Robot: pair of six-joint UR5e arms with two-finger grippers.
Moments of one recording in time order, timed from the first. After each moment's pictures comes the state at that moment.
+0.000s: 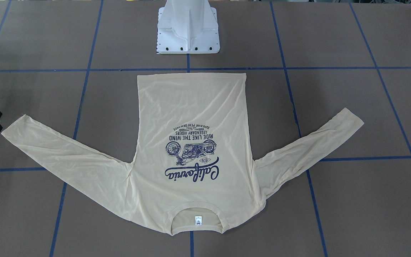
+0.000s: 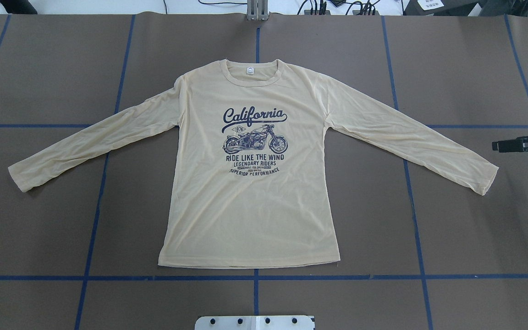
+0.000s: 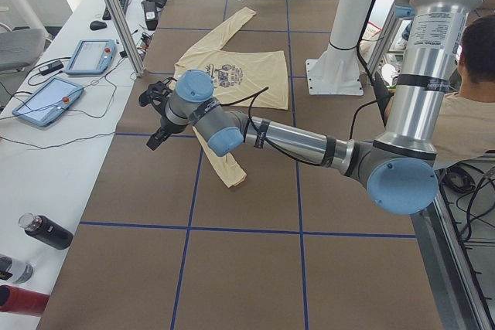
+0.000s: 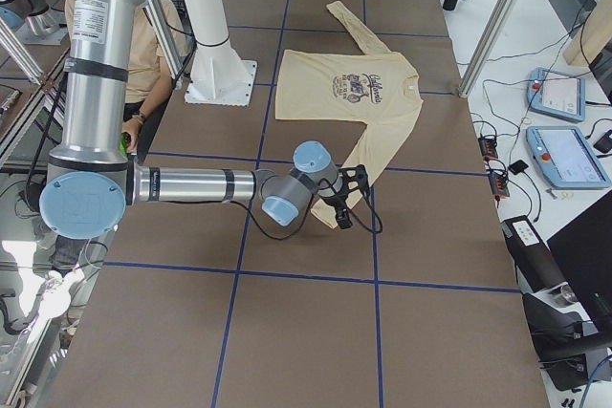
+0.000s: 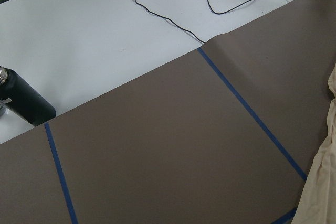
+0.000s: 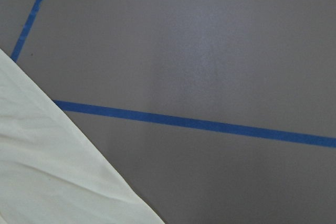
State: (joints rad) left arm -1.44 -1.73 -1.64 -2.23 -2.29 -0.19; right arm 1.03 -1.72 1.59 -0.59 2.00 0.79
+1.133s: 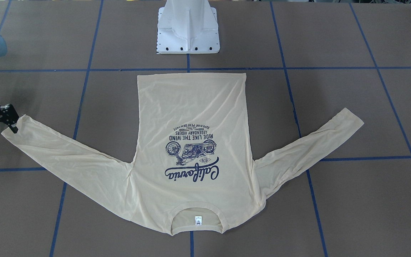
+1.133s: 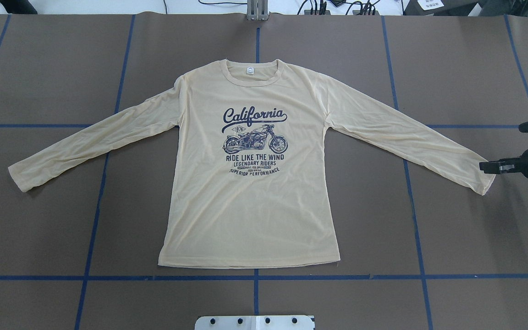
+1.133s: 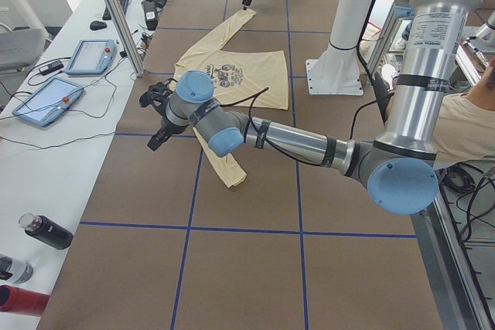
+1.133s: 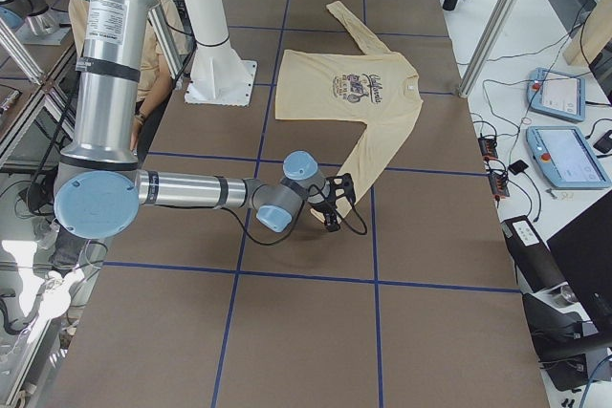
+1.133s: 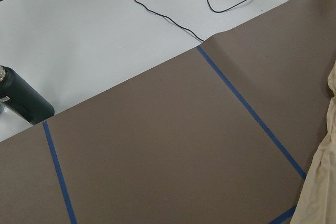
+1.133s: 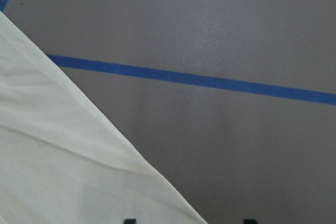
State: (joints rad) left arm -1.44 -1.73 -1.64 -2.23 -2.29 -0.19; right arm 0.90 -1.74 1.56 -0.55 1.89 0.82
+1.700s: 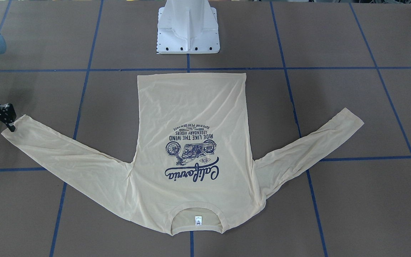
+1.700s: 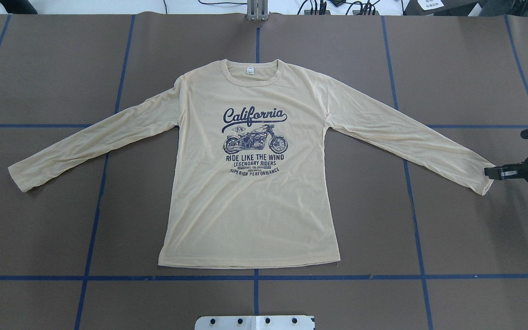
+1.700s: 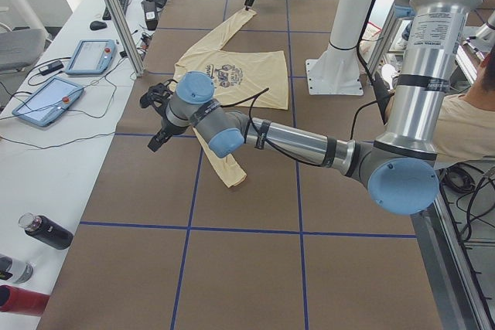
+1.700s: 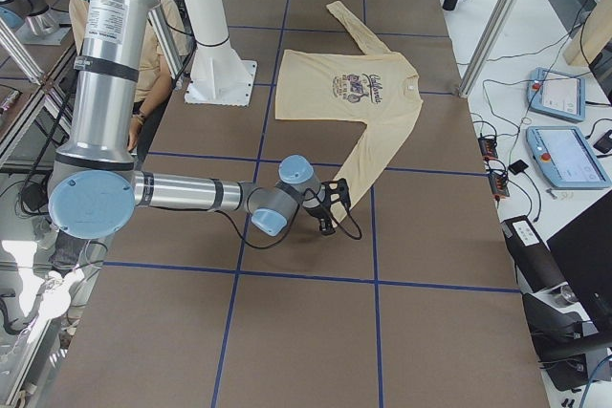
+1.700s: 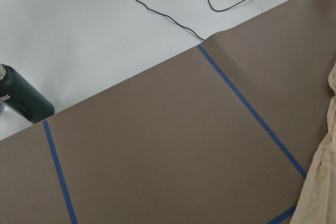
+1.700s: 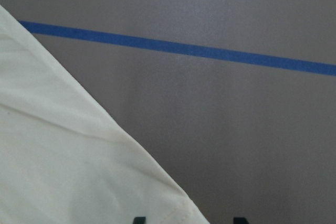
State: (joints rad) left arm -1.44 -1.72 -1.64 -2.23 -2.29 -0.19; right arm 0.88 -1.76 1.55 -0.55 1.87 0.82
